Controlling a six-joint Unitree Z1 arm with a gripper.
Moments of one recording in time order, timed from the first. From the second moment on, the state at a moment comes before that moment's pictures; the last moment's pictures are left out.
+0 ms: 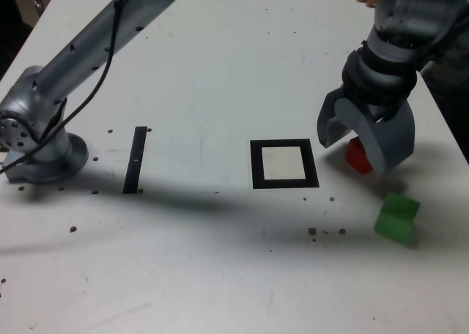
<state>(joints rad) -0.11 2.43 -2.21 1.48 0.18 0.78</state>
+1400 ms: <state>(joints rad) -0.14 2.45 -2.26 1.52 0.22 0.74</state>
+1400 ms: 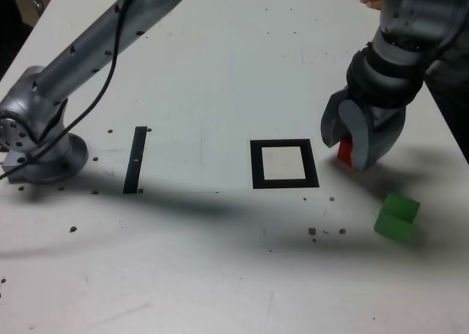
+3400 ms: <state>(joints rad) -0.10 2.09 -1.63 1.30 0.02 -0.05</state>
